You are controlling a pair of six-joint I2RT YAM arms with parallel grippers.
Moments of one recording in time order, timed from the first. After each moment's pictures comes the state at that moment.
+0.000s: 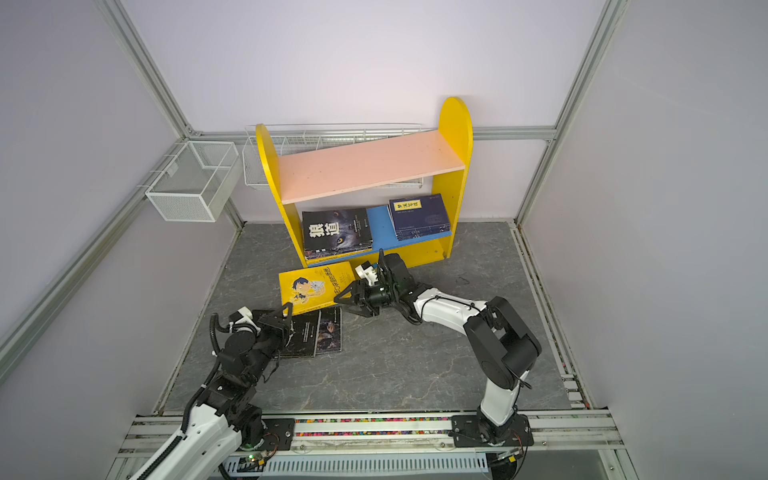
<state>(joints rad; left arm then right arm) -0.42 0.49 0.17 0.16 -0.12 -1.41 0.71 1.77 1.06 0.24 -0.82 1.22</state>
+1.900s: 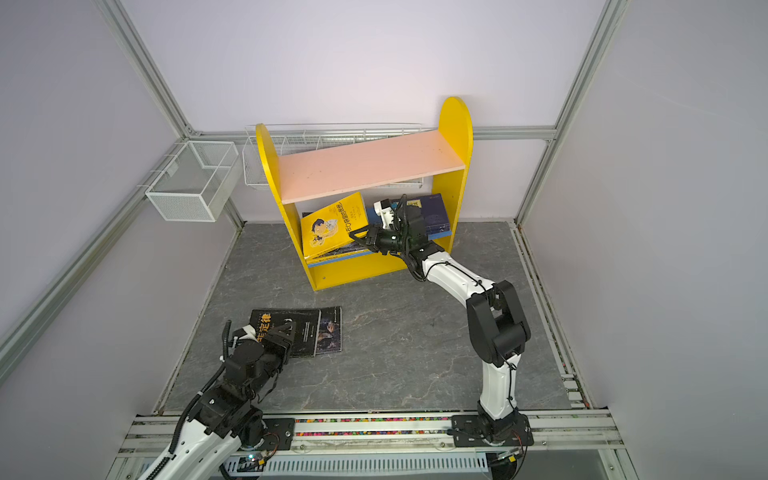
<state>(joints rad) -0.52 0.28 0.16 -0.29 -0.19 -1.44 0.51 1.93 1.52 0.23 -0.75 1.00</state>
